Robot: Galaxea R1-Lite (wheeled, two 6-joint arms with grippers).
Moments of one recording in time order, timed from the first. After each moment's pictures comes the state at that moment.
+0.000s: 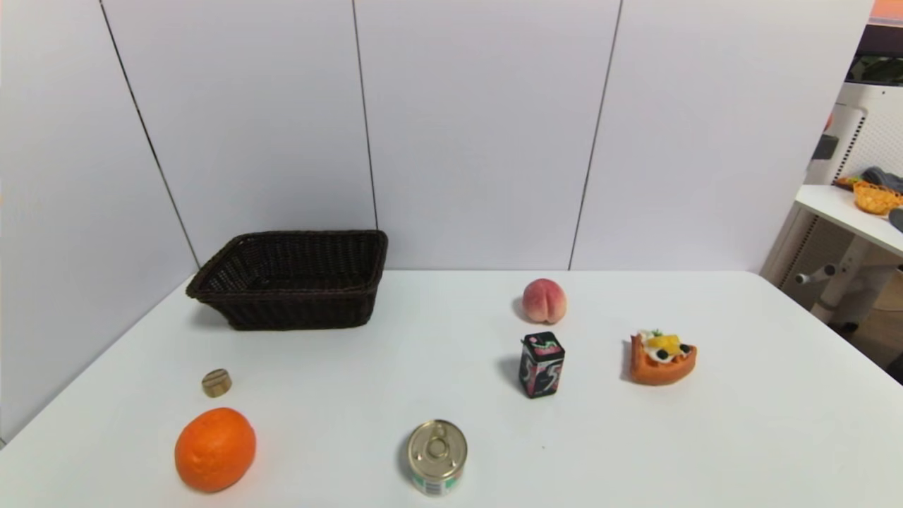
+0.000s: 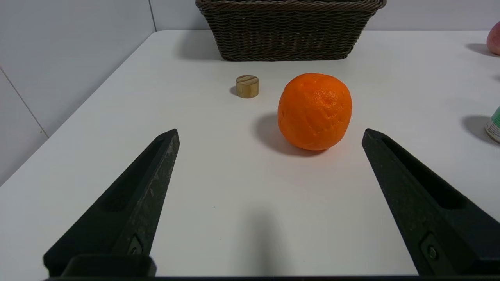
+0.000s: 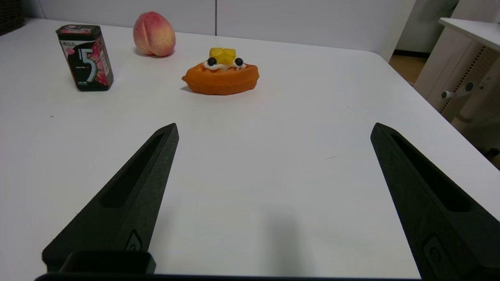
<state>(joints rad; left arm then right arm) 0.00 0.00 0.00 0.00 0.00 -0.02 0.00 0.00 0.00 0.01 0.00 -0.10</state>
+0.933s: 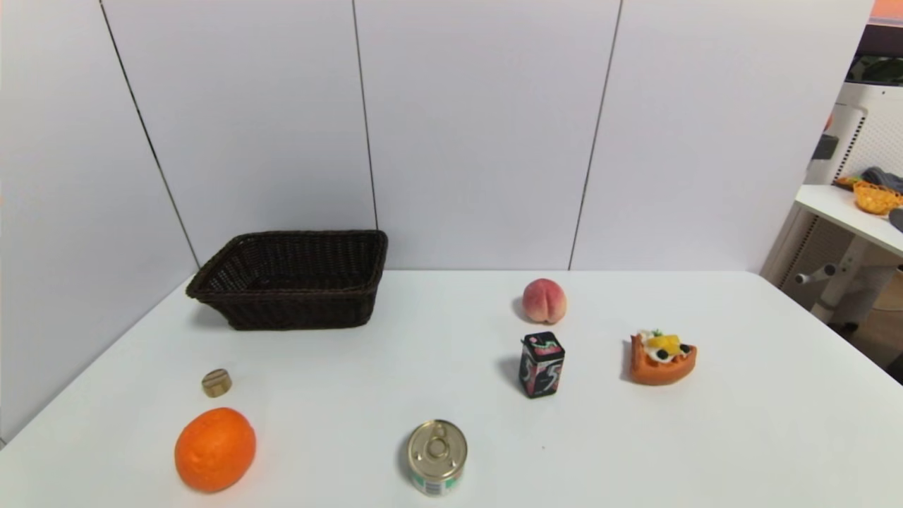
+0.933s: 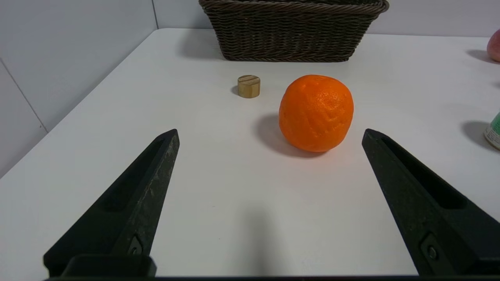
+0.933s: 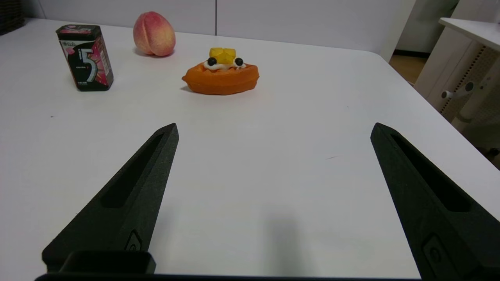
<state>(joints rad) 0.00 0.00 0.00 0.00 0.02 -0.05 0.00 0.00 0.00 0.01 0.00 -0.10</state>
